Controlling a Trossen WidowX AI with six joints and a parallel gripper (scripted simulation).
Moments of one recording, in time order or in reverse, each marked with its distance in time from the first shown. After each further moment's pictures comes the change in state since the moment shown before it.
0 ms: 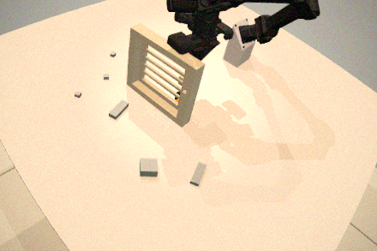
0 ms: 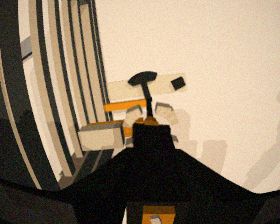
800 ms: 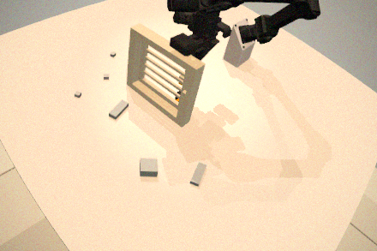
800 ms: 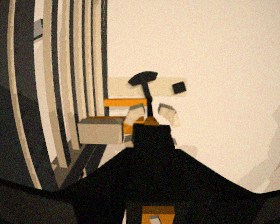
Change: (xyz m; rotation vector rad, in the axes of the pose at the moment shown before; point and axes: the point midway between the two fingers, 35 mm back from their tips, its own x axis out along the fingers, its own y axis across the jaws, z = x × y) arm 0.000 -0.002 0.001 -0.133 0.001 0.004
